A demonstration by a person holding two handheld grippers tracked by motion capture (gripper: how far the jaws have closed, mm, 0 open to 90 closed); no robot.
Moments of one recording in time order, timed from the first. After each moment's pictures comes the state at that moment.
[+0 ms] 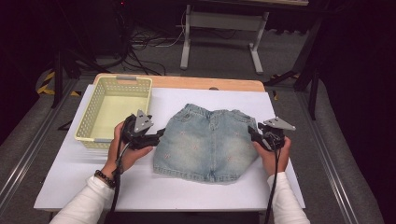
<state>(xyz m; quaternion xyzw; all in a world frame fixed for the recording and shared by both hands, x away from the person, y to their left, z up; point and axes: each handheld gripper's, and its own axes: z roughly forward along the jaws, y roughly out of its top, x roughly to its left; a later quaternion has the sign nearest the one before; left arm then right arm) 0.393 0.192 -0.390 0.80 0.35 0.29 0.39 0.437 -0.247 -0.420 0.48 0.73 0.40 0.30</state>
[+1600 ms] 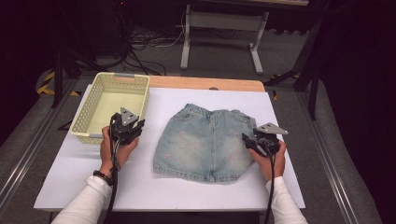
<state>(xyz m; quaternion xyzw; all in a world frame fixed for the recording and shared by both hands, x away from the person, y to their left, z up) 0.414 0.225 -0.410 0.75 0.45 0.31 0.37 0.427 -0.234 -0.433 0.45 0.76 0.38 0.29</state>
